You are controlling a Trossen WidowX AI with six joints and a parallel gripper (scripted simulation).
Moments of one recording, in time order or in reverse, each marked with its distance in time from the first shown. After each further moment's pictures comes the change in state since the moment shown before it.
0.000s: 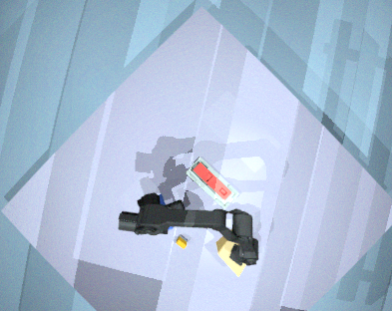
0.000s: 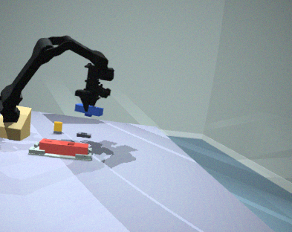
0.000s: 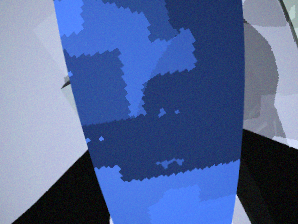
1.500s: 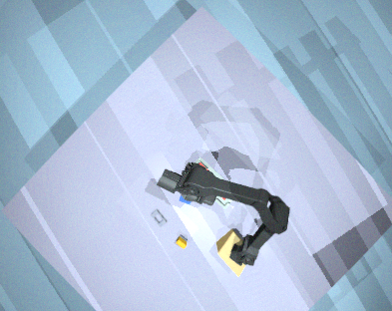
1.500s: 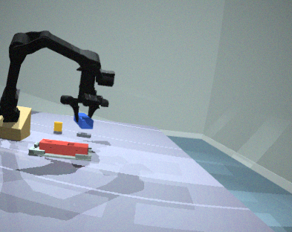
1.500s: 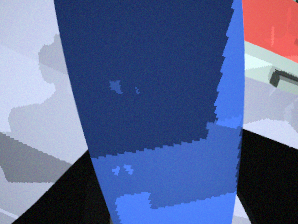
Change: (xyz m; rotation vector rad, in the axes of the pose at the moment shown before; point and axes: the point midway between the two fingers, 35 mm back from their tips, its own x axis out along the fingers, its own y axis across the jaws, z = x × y) arm 0.021 -0.136 0.054 0.736 -0.007 0.002
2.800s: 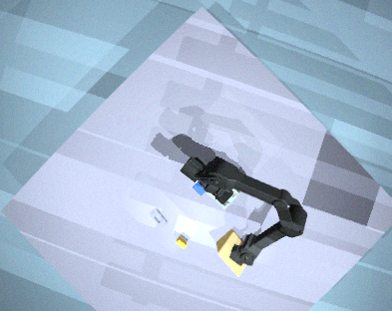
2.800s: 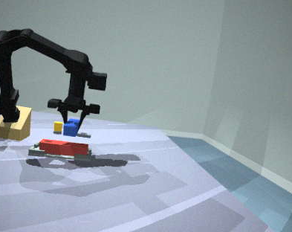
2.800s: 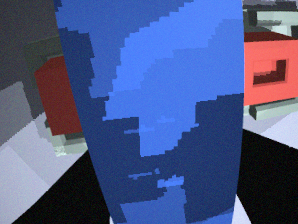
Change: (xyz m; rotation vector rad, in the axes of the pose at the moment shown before) arm 0.014 -0.053 0.049 0.382 -0.027 -0.014
